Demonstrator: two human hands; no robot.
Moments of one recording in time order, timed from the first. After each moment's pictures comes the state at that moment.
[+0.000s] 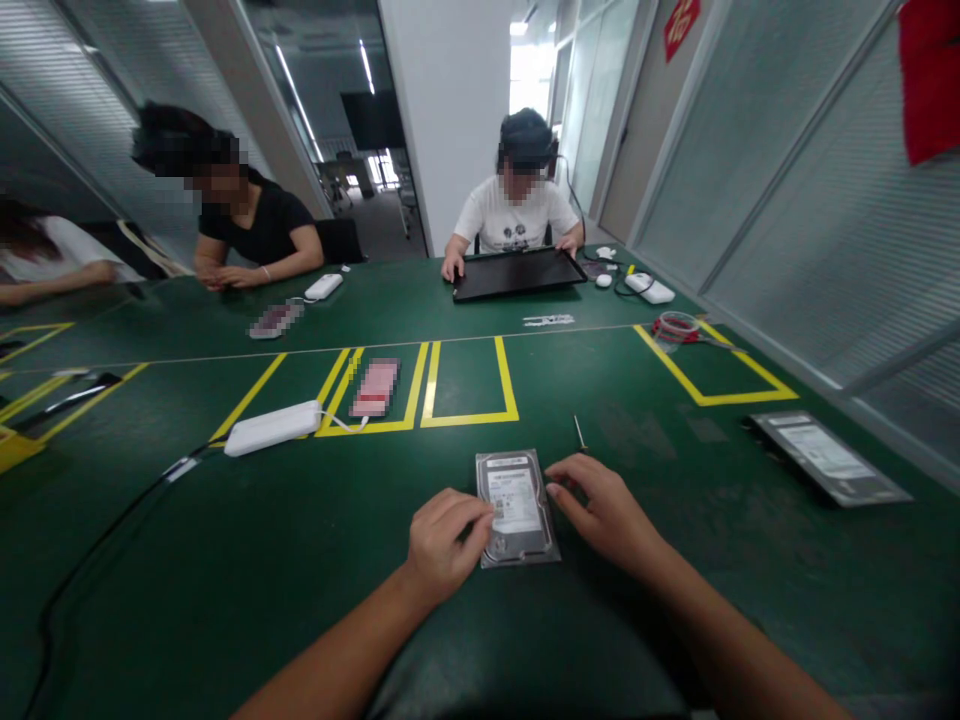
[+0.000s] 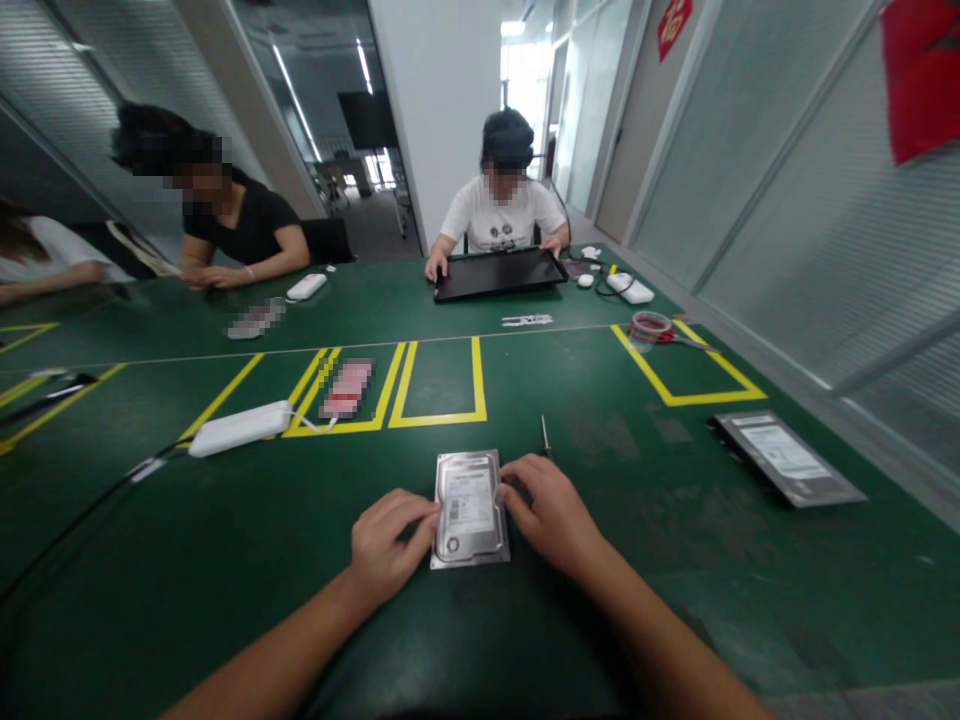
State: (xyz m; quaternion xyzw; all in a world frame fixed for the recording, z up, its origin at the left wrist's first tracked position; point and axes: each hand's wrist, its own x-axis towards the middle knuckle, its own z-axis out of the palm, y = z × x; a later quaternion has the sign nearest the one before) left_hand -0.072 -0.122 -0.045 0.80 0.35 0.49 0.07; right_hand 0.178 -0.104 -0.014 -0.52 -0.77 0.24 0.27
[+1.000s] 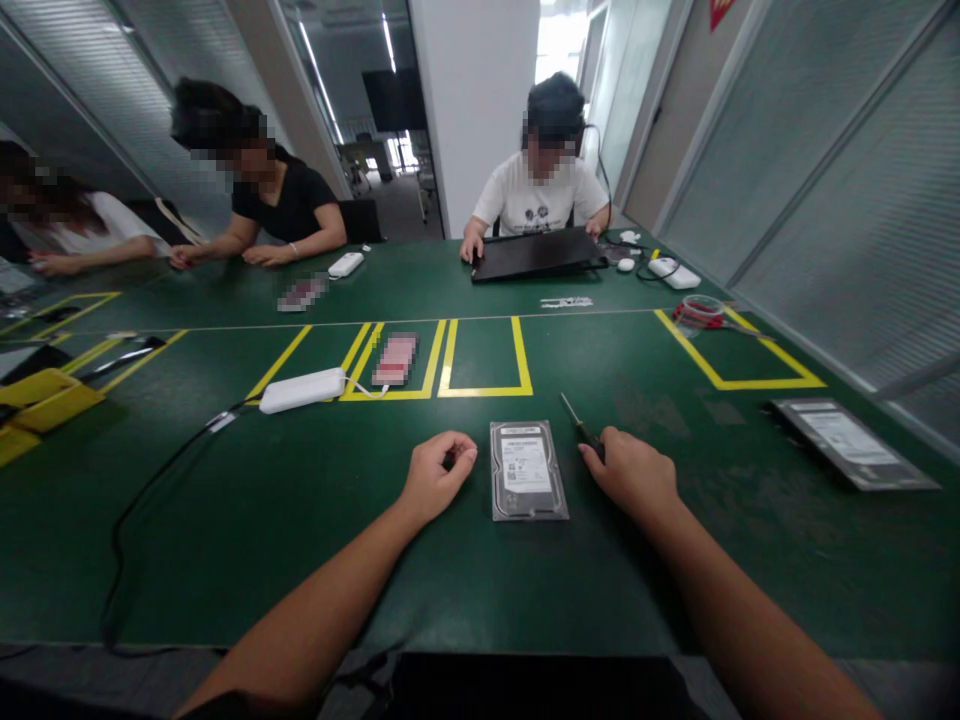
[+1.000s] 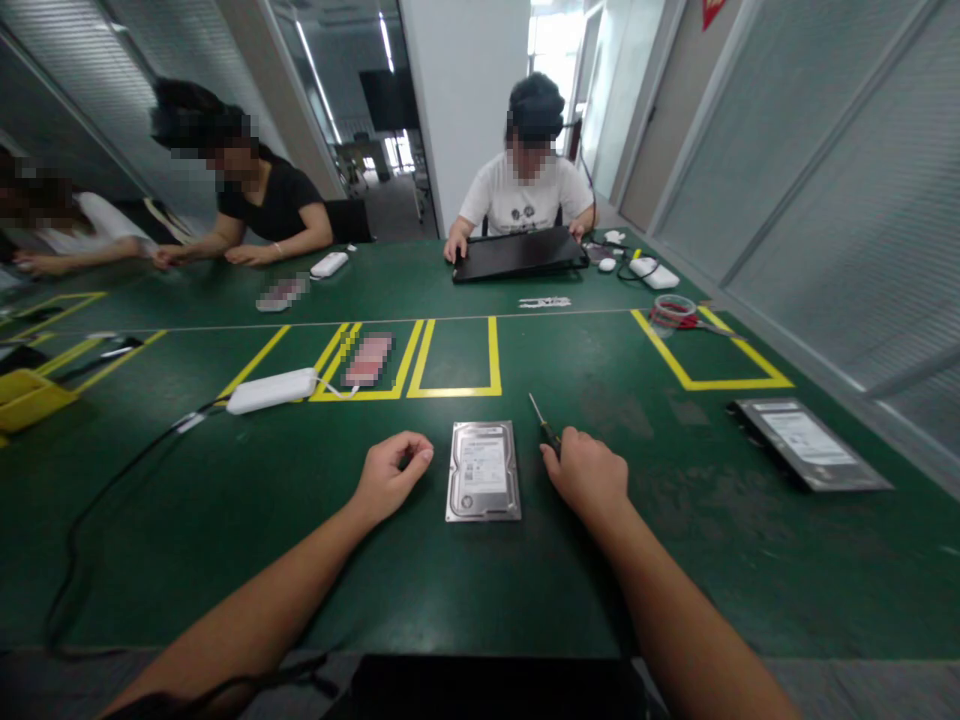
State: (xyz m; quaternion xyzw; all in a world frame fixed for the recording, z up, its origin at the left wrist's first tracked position) left_hand -0.107 -0.103 -0.052 0.73 0.49 0.42 0.22; right_hand 0.187 -0.094 -0.027 -0.74 -0.67 0.05 -0.01
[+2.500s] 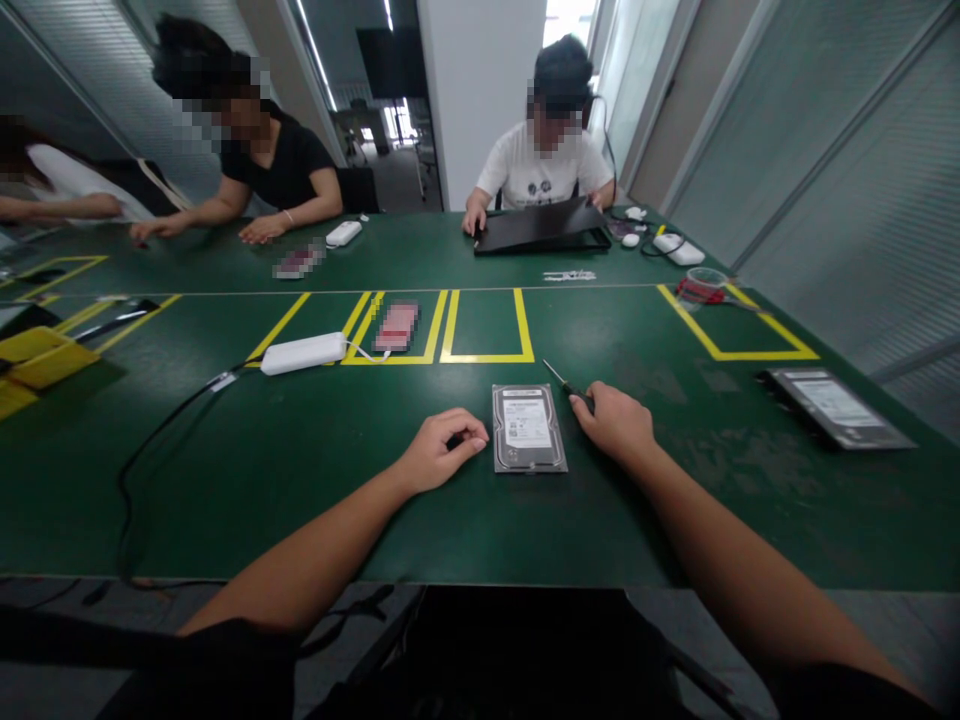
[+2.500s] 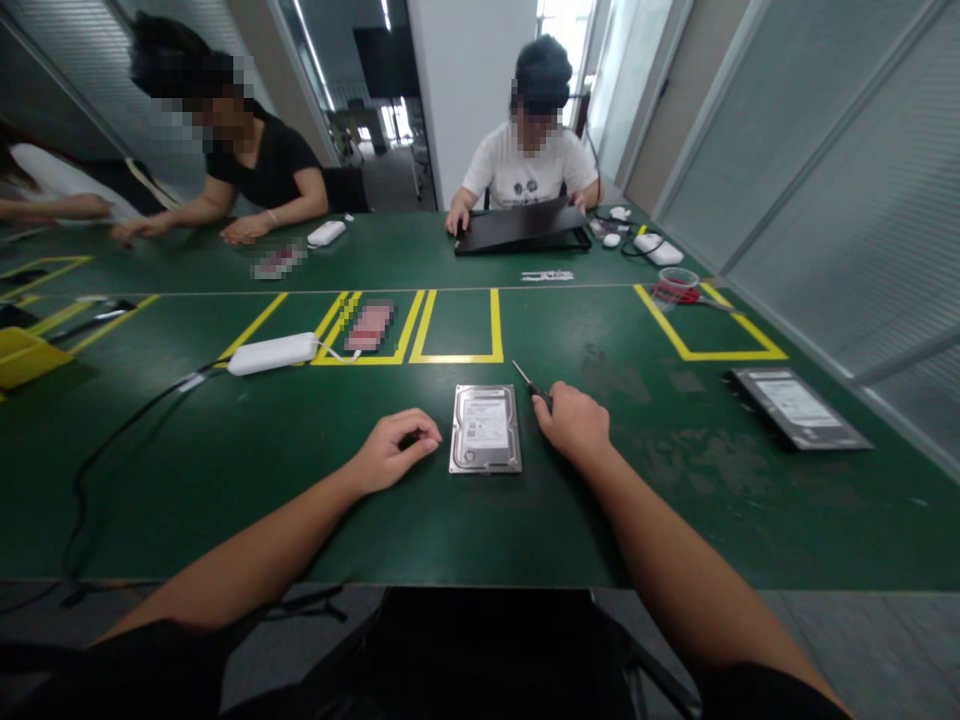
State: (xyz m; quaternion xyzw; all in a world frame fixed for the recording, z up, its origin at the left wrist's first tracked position) left_hand -0.116 -0.123 -0.043 0.81 0.36 0.35 0.29; right_hand 0.180 -0.081 -0.041 -0.72 -0.69 0.02 0.03
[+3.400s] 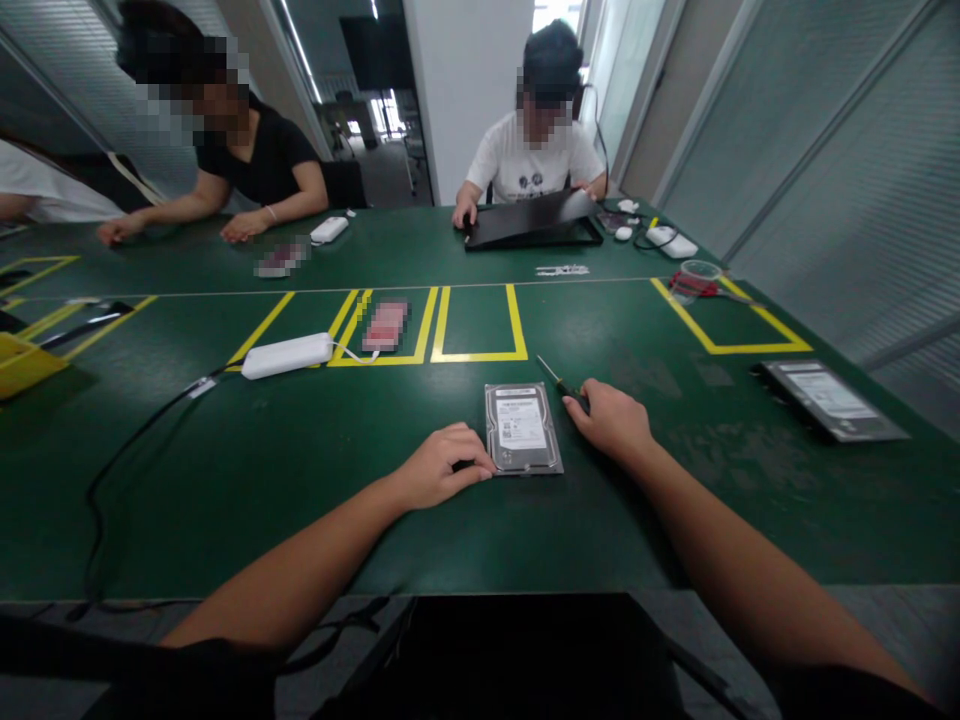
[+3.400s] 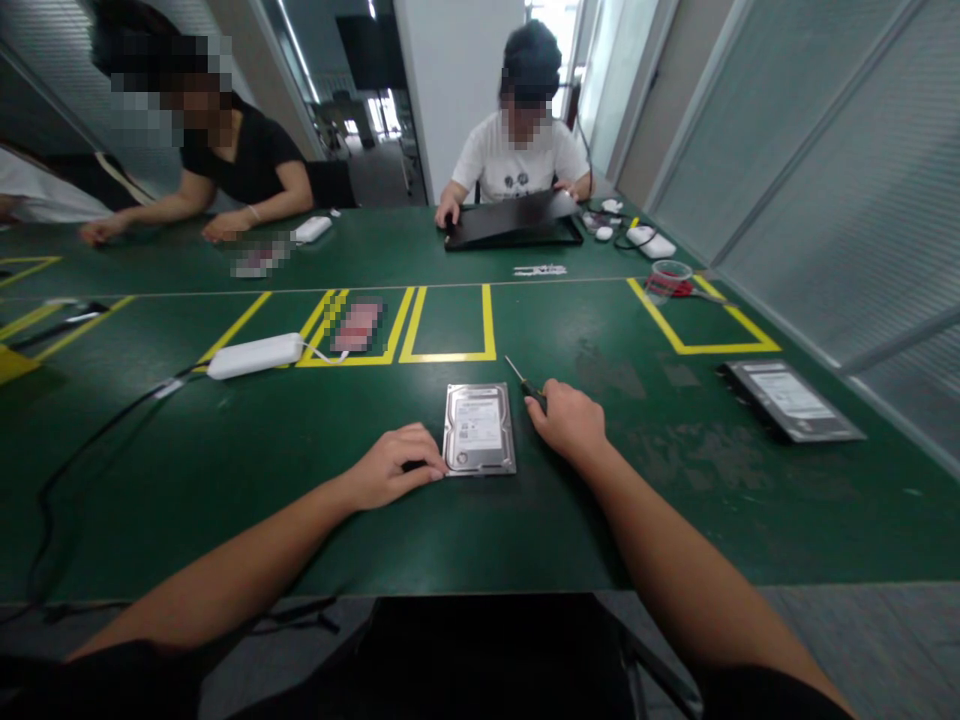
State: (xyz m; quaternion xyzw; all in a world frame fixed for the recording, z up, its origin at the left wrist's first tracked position) left_hand -0.109 -0.124 -0.048 0.88 0.26 0.27 0.28; right_hand 0.186 -0.078 -0.047 -0.70 -0.71 0.02 0.04
